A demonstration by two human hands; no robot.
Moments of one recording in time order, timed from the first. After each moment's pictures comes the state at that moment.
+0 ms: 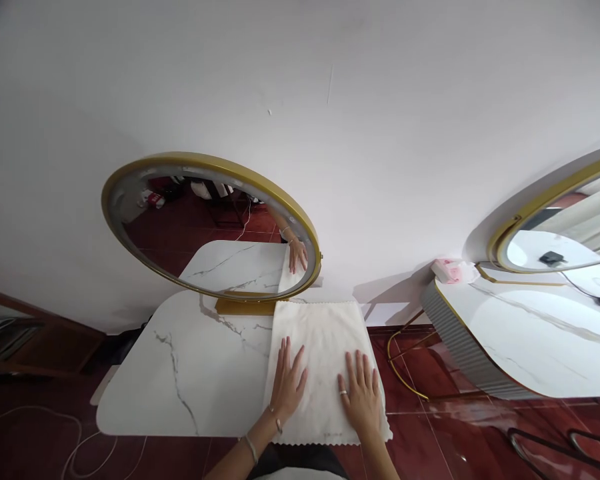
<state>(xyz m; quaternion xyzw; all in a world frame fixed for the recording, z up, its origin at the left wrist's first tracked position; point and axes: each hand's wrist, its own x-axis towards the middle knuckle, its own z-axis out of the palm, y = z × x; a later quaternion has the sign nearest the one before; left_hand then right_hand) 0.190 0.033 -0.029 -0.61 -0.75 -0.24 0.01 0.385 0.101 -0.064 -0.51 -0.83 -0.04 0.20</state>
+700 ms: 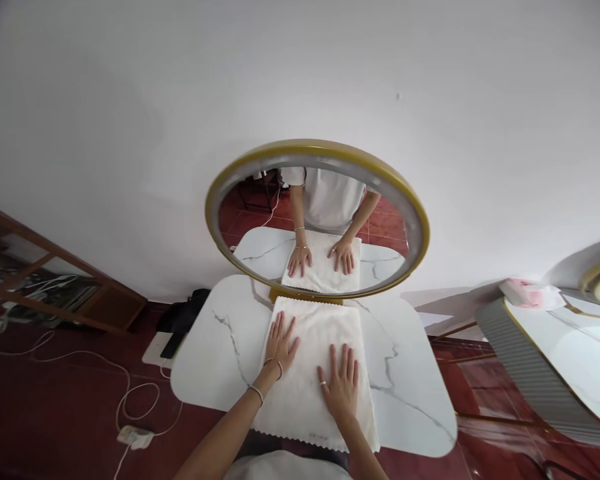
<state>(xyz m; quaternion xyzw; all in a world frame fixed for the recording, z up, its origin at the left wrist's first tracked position) 0.007 -0.003 -0.039 -0.56 -0.80 -0.19 0.02 0.209 0.030 -0.058 -0.47 -0.86 0.00 0.21</state>
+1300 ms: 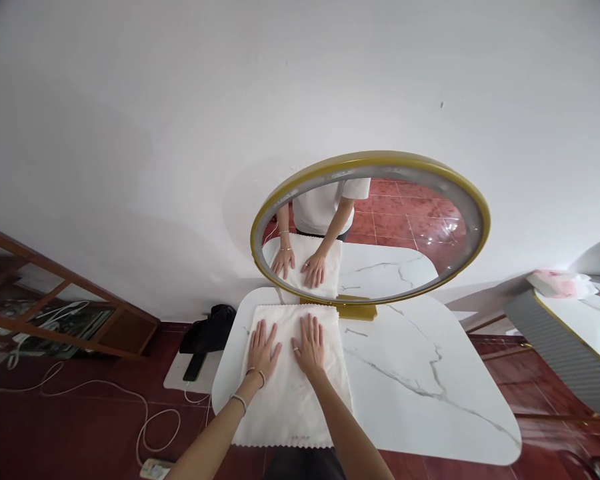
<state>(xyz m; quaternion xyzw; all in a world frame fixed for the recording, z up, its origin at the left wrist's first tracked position) -0.142 -0.082 -0.037 -0.54 -0.83 -0.11 0.05 -0.002 0.015 -0.056 -0.41 -0.87 0.02 0.27</state>
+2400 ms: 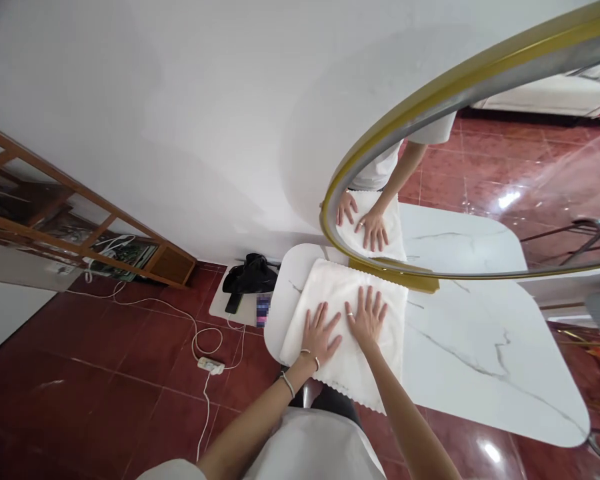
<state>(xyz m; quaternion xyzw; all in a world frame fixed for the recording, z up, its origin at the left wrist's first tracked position) -0.078 -0.130 -0.011 -0.61 -0.77 -0.18 -0.10 0.023 0.000 -0.043 -0.51 -0.84 0.04 0.15</state>
